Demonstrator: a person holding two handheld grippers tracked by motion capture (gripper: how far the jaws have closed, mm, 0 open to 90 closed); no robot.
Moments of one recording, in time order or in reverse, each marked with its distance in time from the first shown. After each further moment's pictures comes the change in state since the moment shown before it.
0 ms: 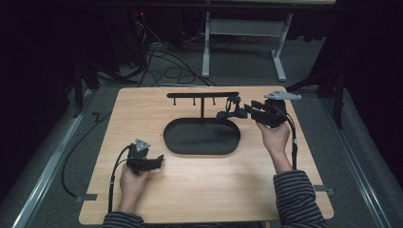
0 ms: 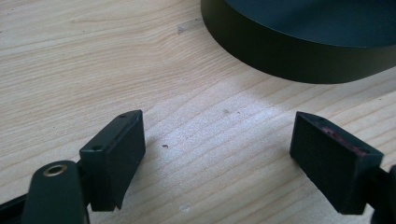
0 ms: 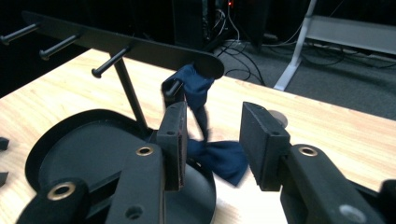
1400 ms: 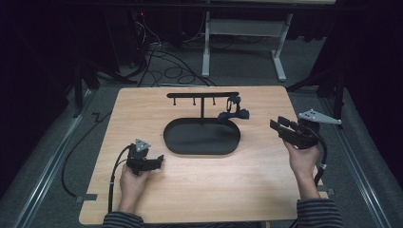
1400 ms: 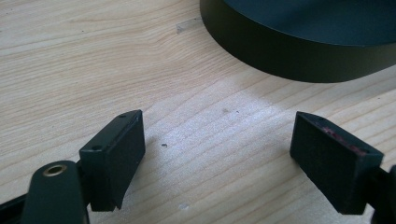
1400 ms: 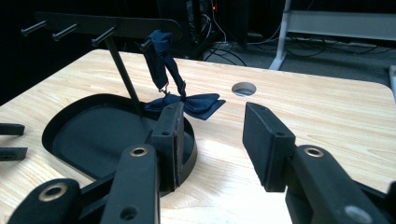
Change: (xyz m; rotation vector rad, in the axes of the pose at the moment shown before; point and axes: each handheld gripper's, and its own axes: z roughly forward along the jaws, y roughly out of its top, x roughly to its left) left arm 0.000 0.000 0.000 0.003 -0.002 0.003; right arm -0.023 -0.047 -0.083 -0.045 -0.043 0.093
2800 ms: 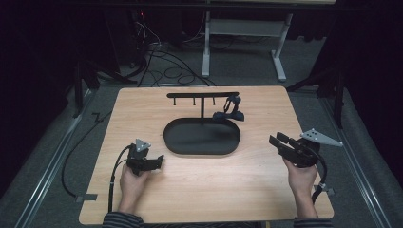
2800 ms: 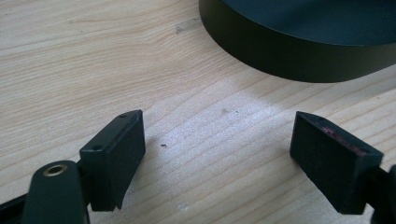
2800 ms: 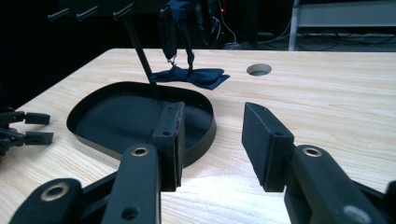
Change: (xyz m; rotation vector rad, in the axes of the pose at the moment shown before) left arm 0.000 0.000 0.000 0.000 -0.002 0.002; right arm 0.009 -0.048 -0.015 -0.034 0.050 0.061
